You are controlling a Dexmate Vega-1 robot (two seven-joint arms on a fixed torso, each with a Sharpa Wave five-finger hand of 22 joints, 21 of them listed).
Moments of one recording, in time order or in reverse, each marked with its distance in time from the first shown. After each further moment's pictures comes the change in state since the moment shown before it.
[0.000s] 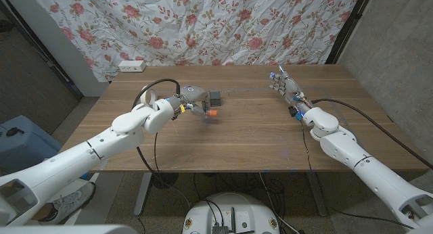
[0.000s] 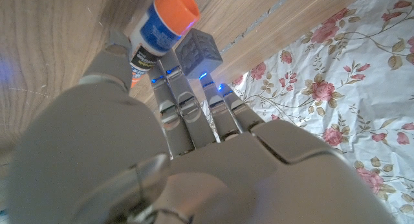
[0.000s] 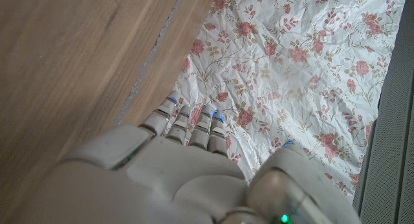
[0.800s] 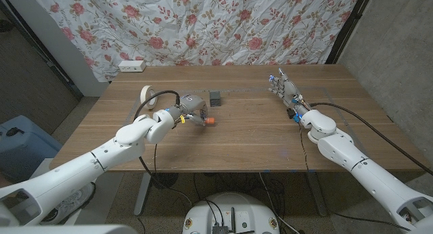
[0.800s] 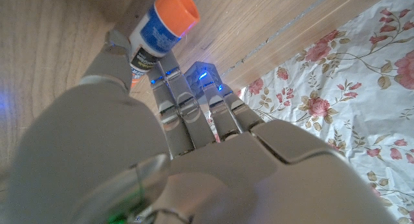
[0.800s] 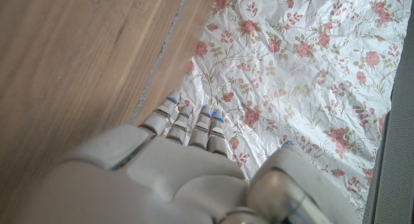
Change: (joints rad) left arm 0.046 -0.028 0.014 0.059 0.063 0.016 0.051; left_hand 0.000 0.000 -0.014 0.008 0.000 -0.013 -0.014 0.000 0.000 -0.014 -0.014 -0.001 0.001 0.000 0.000 0.000 0.000 -0.008 0.000 0.000 0.000; right arm -0.010 0.016 -0.003 -0.003 0.030 -0.017 -0.016; right_hand -0.007 0.007 0.003 0.008 0.004 -0.001 0.013 0.004 0.000 -0.005 0.005 0.004 0.000 0.000 0.000 -0.007 0.000 0.006 -0.005 0.000 0.000
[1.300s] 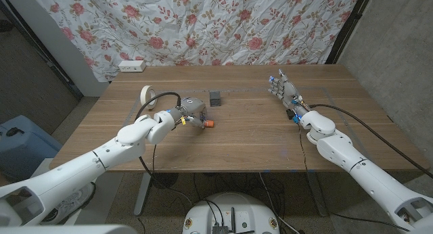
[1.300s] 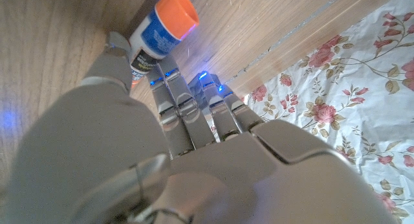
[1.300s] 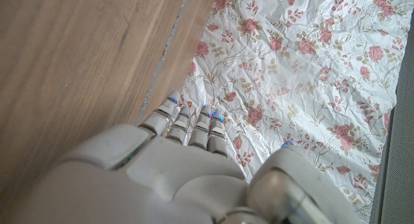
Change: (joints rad) left arm -0.026 -0.005 0.021 0.024 0.019 -0.012 -0.042; left_hand -0.009 0.009 -0.011 0.006 0.004 -0.021 -0.021 0.000 0.000 -0.022 -0.022 -0.007 0.000 -0.004 -0.004 0.000 -0.002 -0.011 0.000 0.000 0.000; right arm 0.000 0.013 0.000 0.017 0.020 0.004 0.010; right_hand 0.000 0.000 0.000 0.000 0.004 0.000 0.000 0.000 0.000 0.000 0.000 0.000 0.000 0.000 0.000 0.000 0.000 0.000 0.000 0.000 0.000
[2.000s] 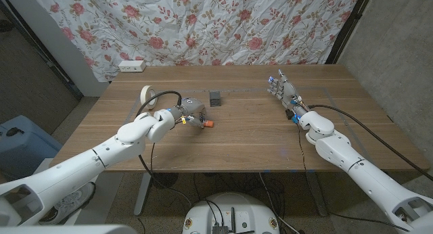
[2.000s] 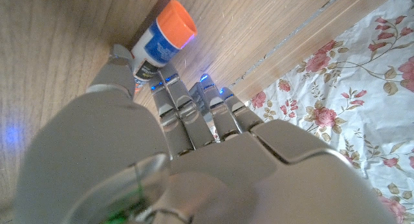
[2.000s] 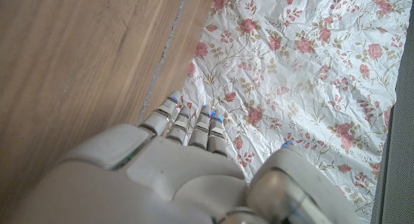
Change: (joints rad) left arm -0.010 0.014 0.003 -0.027 0.029 0.025 -0.074; left_hand -0.060 0.032 -0.029 0.007 0.008 -0.113 -0.026 -0.004 0.026 -0.131 -0.029 -0.007 -0.002 -0.045 0.005 -0.009 0.000 -0.046 0.000 -0.001 0.000; right arm 0.006 0.011 -0.004 0.014 0.005 0.010 0.009; right_hand 0.000 0.000 0.000 0.000 0.000 -0.005 0.005 0.004 0.000 0.000 0.000 0.004 0.000 0.001 0.001 0.000 -0.005 0.005 -0.005 0.000 0.000
